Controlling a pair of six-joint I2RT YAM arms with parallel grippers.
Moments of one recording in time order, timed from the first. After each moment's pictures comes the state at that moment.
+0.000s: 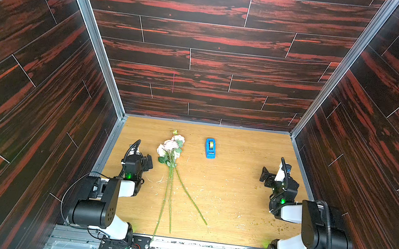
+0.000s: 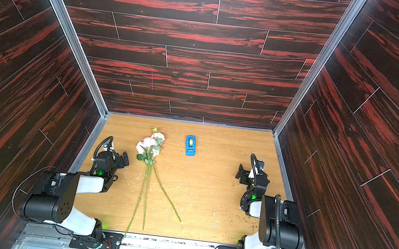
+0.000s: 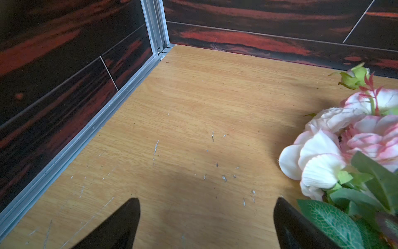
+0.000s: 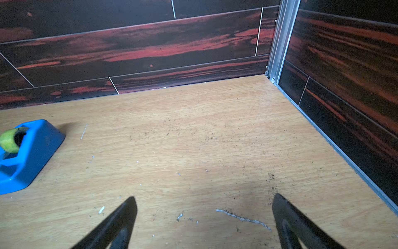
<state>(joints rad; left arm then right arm) 0.04 1.53 0.41 0.69 -0.20 -0.12 -0.08 1.53 0.30 0.99 -0.06 0.07</state>
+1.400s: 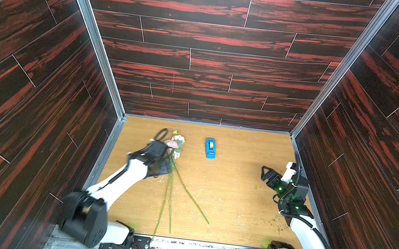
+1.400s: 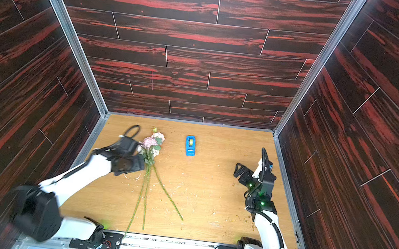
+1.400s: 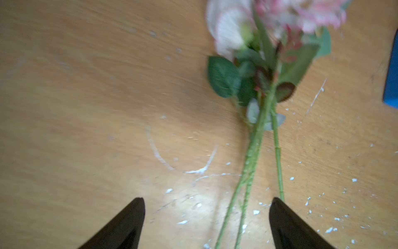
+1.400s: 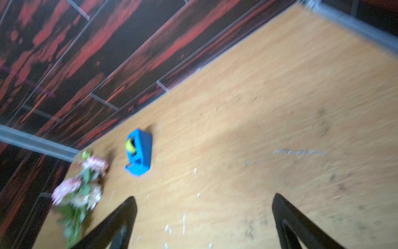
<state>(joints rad) -0.36 1.43 1.00 -0.73 -0.18 -0.68 -0.05 0.98 0.43 0.13 -0.26 0.51</state>
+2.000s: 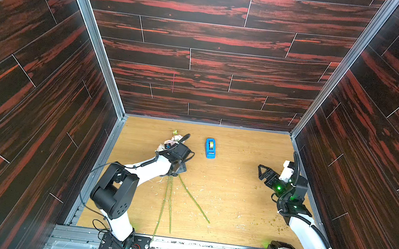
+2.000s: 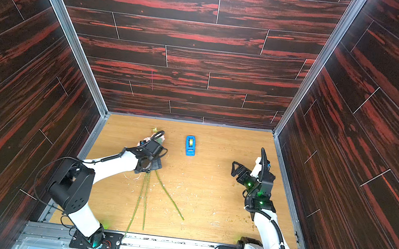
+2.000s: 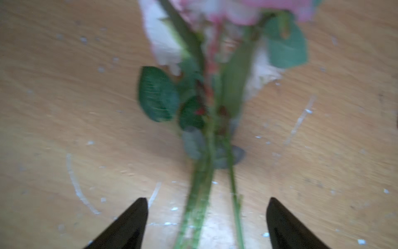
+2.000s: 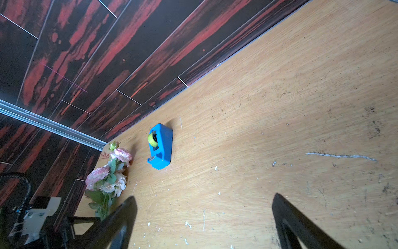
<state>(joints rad) -0.51 1.72 1.09 -0.55 -0.34 -0.84 -0.04 1.02 0.43 0.22 -0.34 0.55</state>
